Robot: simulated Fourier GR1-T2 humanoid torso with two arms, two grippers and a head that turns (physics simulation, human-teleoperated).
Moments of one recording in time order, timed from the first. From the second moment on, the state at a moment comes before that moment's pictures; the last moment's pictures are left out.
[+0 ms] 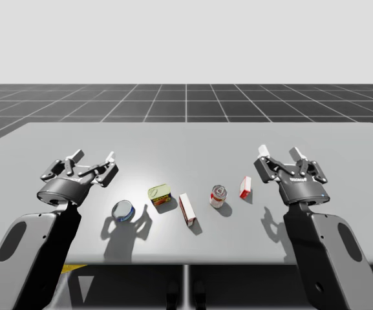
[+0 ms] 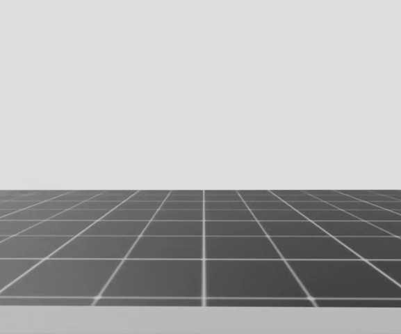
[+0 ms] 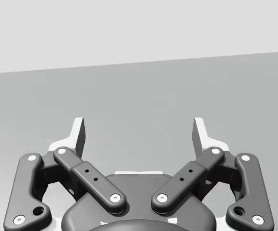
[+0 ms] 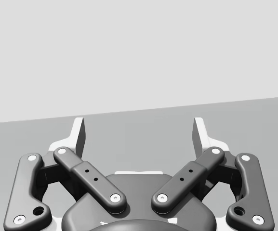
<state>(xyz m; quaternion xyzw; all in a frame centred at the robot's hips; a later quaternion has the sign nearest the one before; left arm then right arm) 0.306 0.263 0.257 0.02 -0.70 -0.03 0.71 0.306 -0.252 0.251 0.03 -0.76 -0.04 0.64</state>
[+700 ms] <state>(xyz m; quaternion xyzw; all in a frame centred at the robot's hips) 0.307 0.265 0.256 0.03 -0.70 -0.03 0.71 0.306 -0.251 0.253 0.05 -0.76 -0.03 0.65</state>
